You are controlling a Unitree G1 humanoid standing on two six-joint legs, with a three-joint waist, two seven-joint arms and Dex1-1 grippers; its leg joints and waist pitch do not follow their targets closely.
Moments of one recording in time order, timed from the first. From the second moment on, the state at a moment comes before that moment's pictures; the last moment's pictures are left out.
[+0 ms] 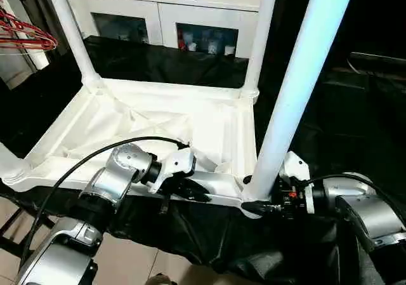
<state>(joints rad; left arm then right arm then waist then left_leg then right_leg) -0.59 0.34 -0.32 0.62 0.03 -0.03 -1.41 -0.25 -0.49 0.18 0.21 0.22 0.20 1.19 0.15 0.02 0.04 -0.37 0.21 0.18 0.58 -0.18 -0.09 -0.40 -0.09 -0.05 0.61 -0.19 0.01</state>
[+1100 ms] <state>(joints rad) -0.62 0.23 -0.27 0.67 0.10 0.01 -1.15 -0.34 -0.33 0.09 0.40 0.15 0.15 0.85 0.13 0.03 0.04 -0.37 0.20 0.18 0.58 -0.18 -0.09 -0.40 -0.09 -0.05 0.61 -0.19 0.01</state>
